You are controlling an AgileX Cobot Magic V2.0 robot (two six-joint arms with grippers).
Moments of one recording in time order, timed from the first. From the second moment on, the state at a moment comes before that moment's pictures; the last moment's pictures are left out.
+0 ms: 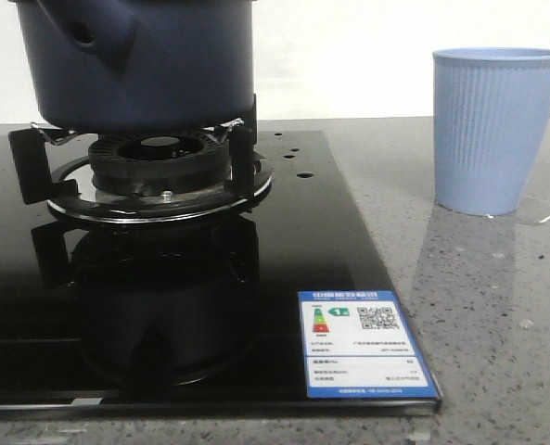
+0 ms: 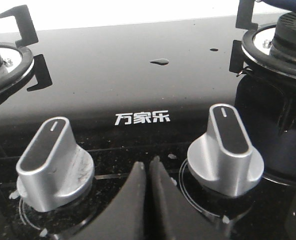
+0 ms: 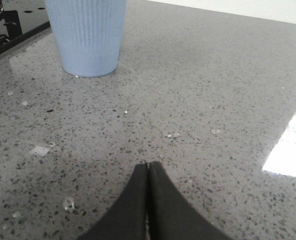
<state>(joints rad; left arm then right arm) -0.07 0.00 0.00 0.09 0.34 -0.04 0.12 -0.01 0.01 -0.04 0.32 -0.09</state>
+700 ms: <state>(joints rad) -0.07 0.00 0.00 0.05 0.31 -0.04 0.12 -0.01 0.01 -0.29 -0.03 -0.09</state>
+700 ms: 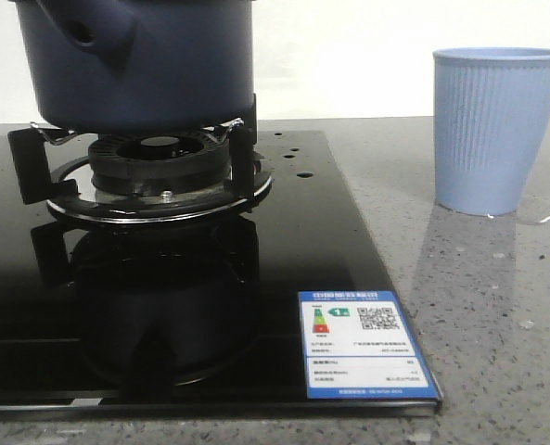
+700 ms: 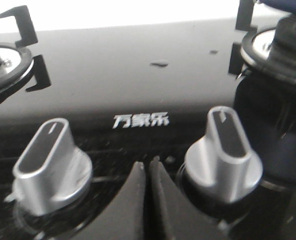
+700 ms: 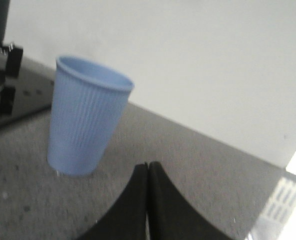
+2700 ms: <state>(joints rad) -0.07 0.97 -1.05 -1.22 1.07 0.99 0.12 0.62 -0.64 1.00 0.58 -0.89</state>
